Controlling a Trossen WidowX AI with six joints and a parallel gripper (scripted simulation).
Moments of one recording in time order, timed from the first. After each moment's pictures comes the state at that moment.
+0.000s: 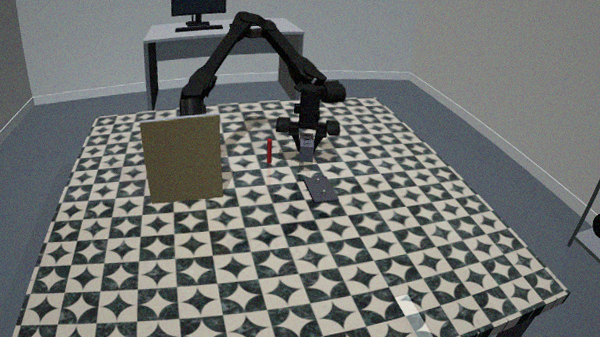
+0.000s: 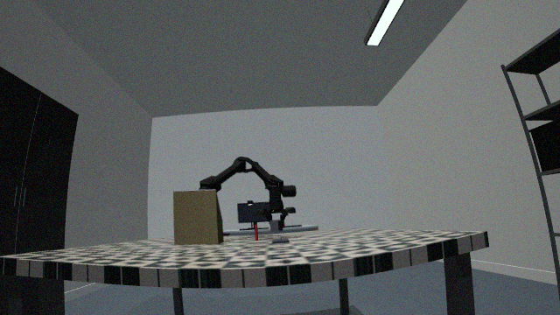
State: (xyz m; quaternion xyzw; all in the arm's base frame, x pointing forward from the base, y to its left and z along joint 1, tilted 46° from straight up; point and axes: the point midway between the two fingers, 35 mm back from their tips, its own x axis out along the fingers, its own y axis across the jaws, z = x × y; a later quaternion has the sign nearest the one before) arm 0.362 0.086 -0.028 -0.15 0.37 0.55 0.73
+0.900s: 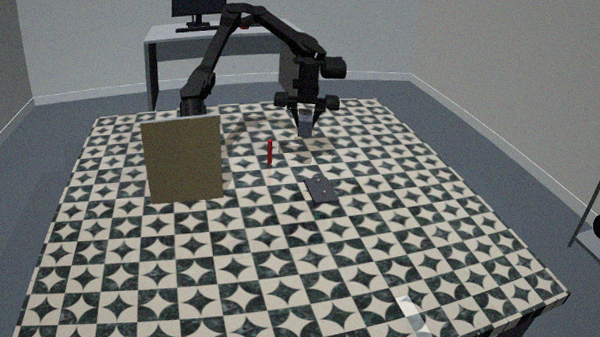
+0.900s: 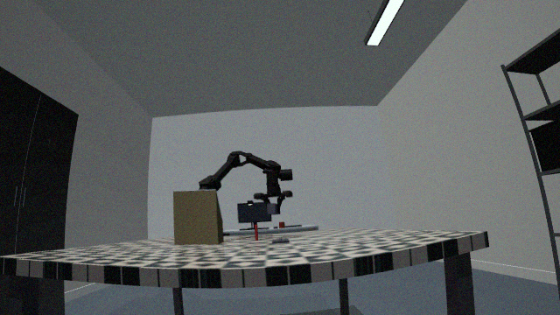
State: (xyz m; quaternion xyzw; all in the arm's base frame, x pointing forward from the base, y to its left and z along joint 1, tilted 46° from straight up) arm 0.344 0.034 0.033 -0.15 0.37 0.55 0.73
